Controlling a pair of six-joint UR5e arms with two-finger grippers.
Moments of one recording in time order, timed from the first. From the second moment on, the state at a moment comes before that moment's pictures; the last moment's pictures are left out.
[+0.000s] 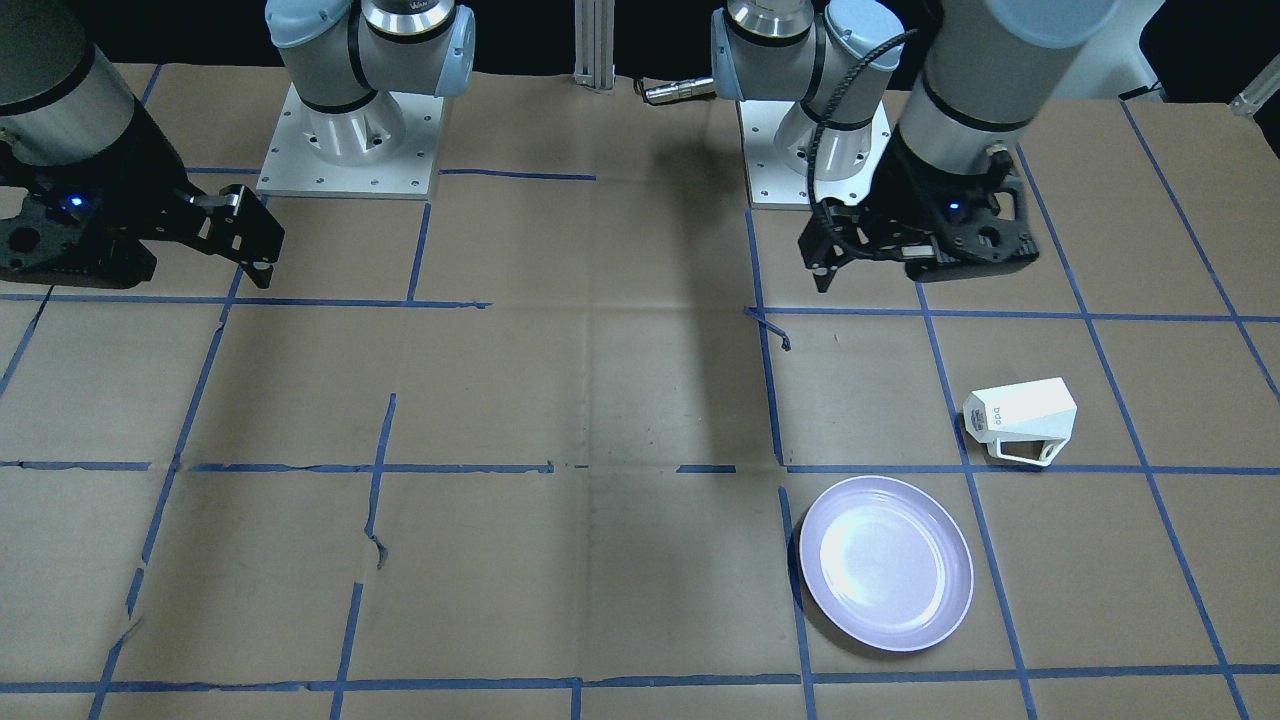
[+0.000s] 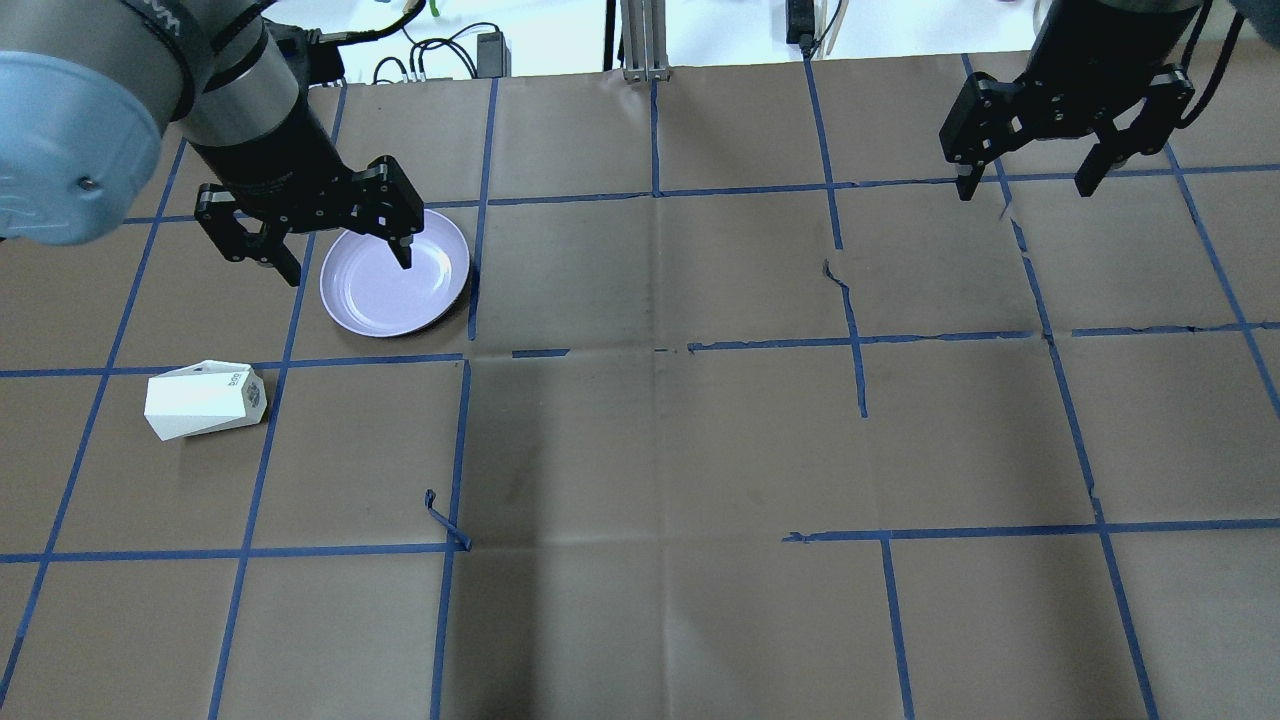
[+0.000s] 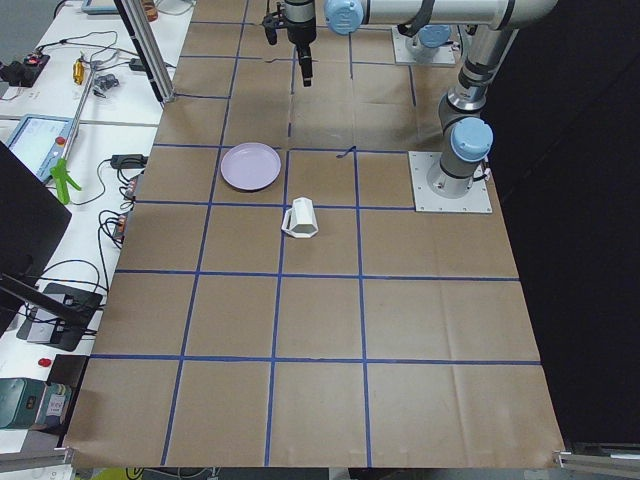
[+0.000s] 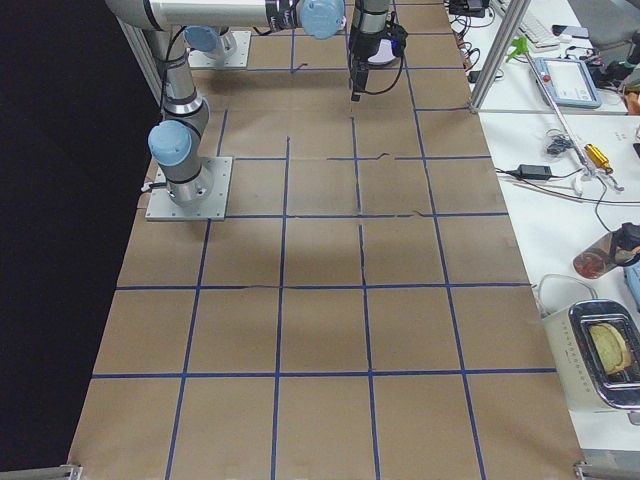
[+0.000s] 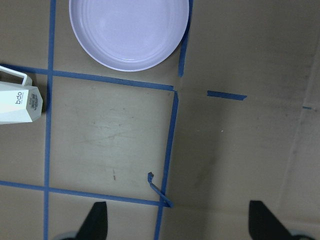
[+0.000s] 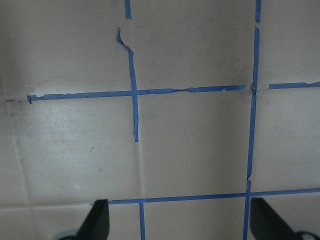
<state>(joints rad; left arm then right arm) -1.50 -1.60 -1.58 -1.58 1.58 -0.06 1.47 -1.48 1.43 -1.44 -1.60 -0.06</state>
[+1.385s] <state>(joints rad) -0.72 -1.80 -1.54 -1.64 1.35 0.93 1.47 -1.48 1.43 -1.44 -1.60 -0.06</state>
